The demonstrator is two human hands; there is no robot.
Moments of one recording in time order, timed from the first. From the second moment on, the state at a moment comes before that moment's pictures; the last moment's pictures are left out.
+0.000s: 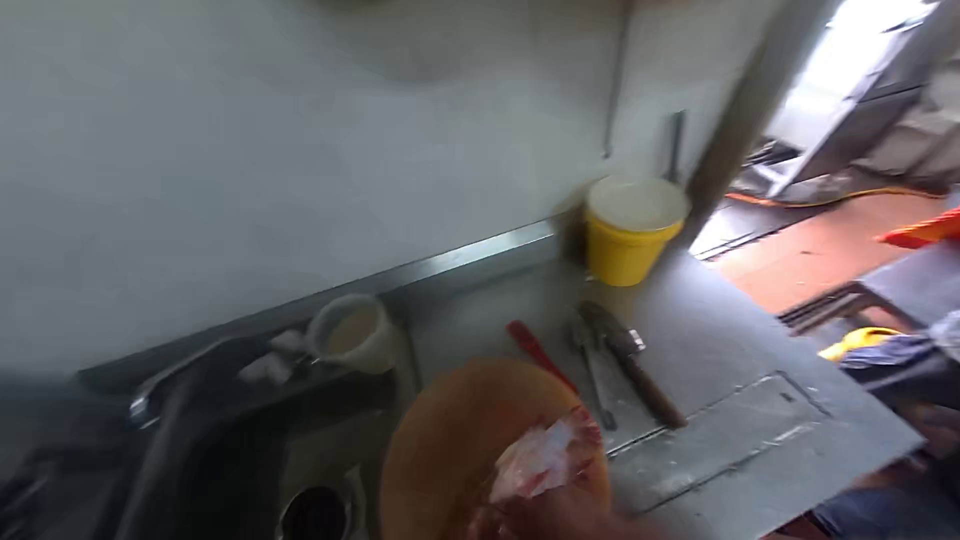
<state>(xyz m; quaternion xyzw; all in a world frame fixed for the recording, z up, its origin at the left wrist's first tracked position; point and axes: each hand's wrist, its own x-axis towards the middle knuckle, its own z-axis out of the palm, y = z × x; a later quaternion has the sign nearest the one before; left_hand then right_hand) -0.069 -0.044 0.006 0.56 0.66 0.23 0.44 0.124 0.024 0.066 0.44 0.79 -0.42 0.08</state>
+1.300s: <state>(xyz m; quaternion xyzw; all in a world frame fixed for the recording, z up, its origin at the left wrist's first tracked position) -0.053 -0.053 0.019 0.44 0.71 0.27 0.48 0.142 -0.009 0.028 0.42 0.83 -0.38 0.03</state>
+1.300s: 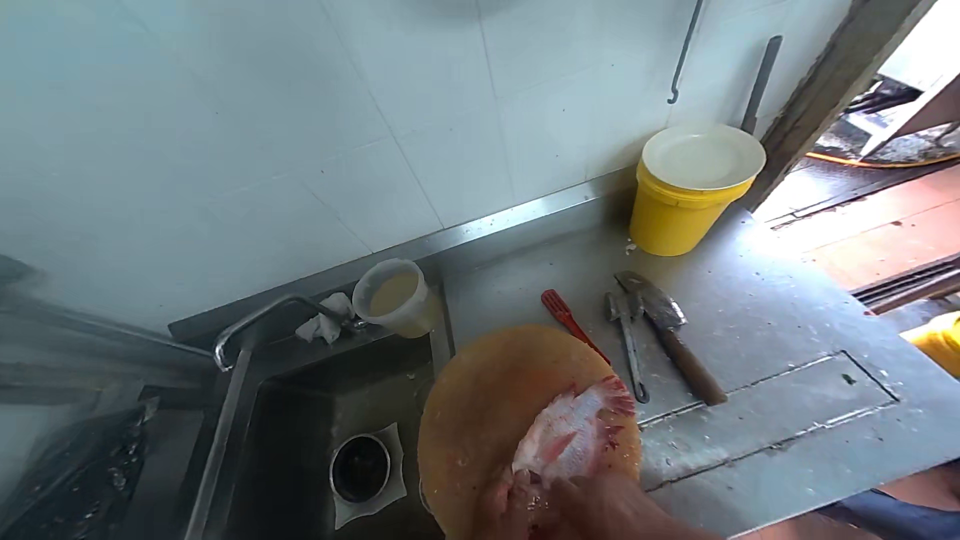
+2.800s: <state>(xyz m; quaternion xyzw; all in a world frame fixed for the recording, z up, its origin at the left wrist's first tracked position) -0.046 -0.053 0.017 0.64 0.59 0.34 0.36 0.184 0.039 0.069 0.47 0.79 -0.37 0.09</state>
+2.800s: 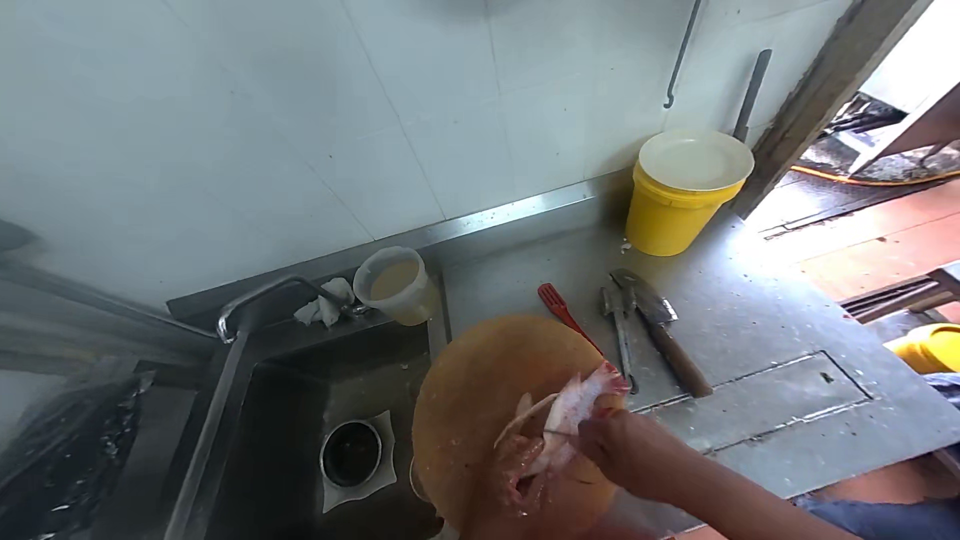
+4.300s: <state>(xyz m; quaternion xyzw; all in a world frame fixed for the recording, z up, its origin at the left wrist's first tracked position) -0.024 -0.019 0.013 0.45 0.75 0.42 0.26 0.146 0.014 0.096 0.47 0.73 -0.48 0.12</state>
